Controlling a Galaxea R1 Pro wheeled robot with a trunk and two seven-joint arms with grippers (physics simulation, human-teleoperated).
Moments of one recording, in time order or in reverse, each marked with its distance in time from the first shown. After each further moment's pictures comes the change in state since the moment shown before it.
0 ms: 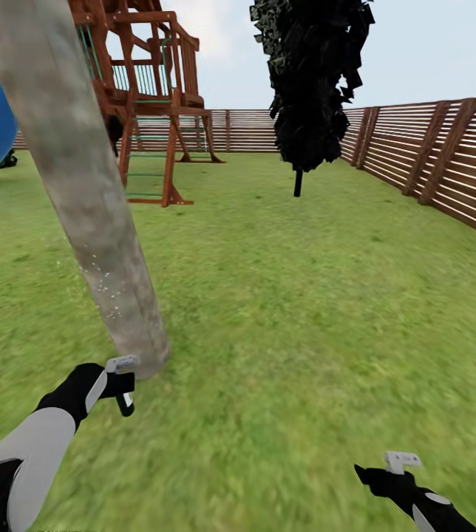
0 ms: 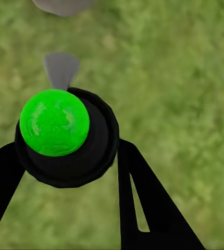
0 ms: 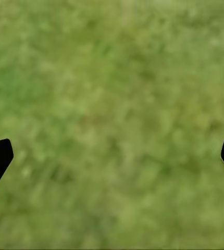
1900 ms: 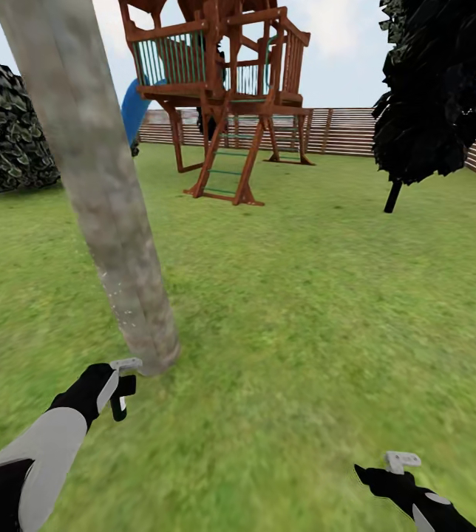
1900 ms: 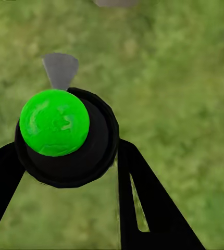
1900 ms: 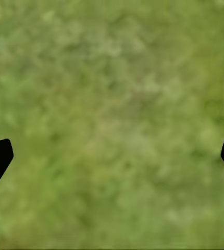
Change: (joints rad) left arm 0.000 -0.046 -0.005 0.002 0.002 0.001 0.194; right arm 0.000 0.000 0.000 0.000 0.000 0.000 0.000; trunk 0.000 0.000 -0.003
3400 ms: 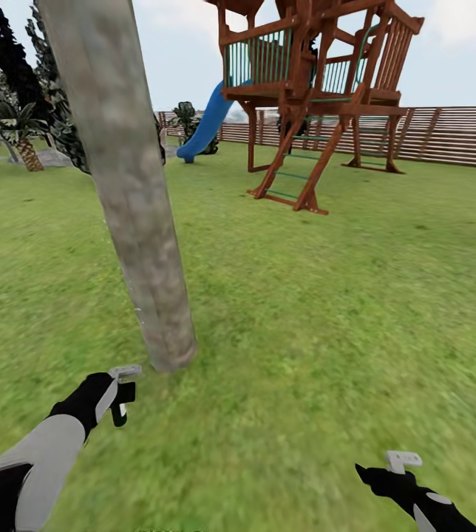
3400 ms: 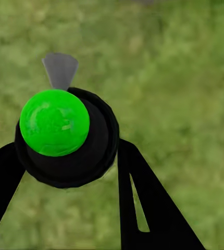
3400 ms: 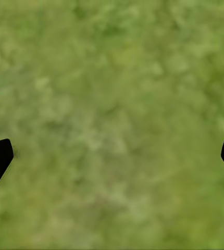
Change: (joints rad) left arm 0.020 0.007 -0.004 0.043 -0.001 -0.071 -0.018; right arm 0.000 -0.003 0.000 -0.002 0.000 -0.002 0.000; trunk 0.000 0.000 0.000
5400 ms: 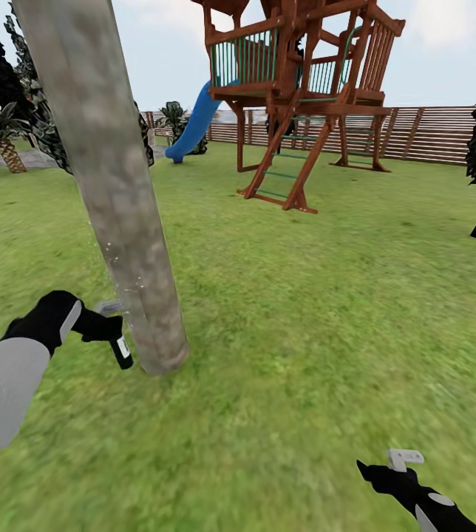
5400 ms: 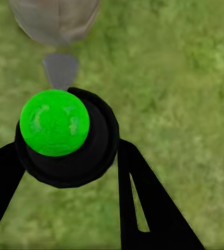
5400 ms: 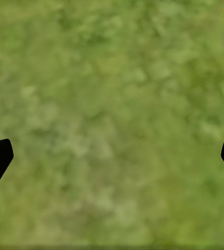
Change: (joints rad) left arm -0.318 0.169 -0.155 -0.079 -0.001 0.465 -0.491; right arm 0.000 -0.006 0.000 0.002 0.002 -0.048 -0.001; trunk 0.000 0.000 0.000
